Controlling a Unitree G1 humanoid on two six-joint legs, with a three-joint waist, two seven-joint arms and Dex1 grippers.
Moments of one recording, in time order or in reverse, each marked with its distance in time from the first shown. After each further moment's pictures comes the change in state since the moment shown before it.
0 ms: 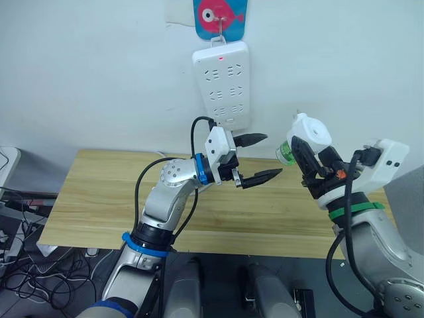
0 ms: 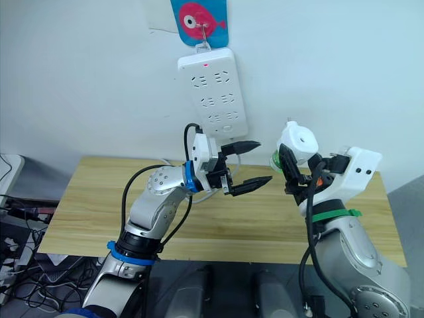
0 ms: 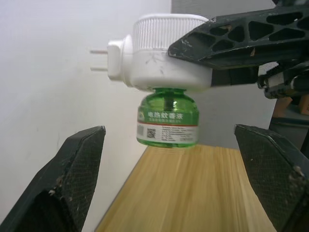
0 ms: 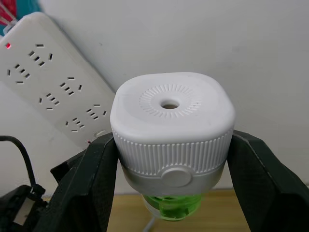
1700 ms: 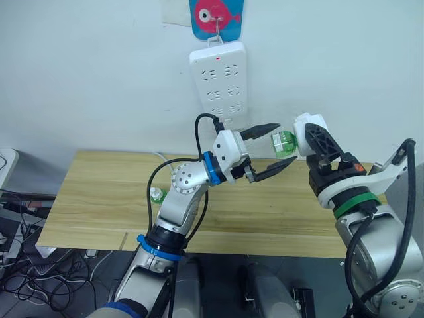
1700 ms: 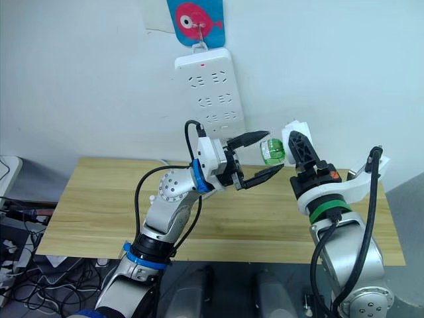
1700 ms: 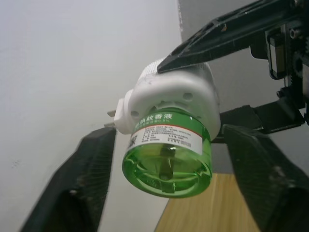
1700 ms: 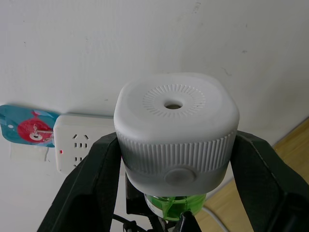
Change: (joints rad) left arm 0.005 -0.080 -0.046 0.029 0.096 -0.241 0.102; right arm -0.062 0.139 0.143 0.000 0.347 -0.484 -0.339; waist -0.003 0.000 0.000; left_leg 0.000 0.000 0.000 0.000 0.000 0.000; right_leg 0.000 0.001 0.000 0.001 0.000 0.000
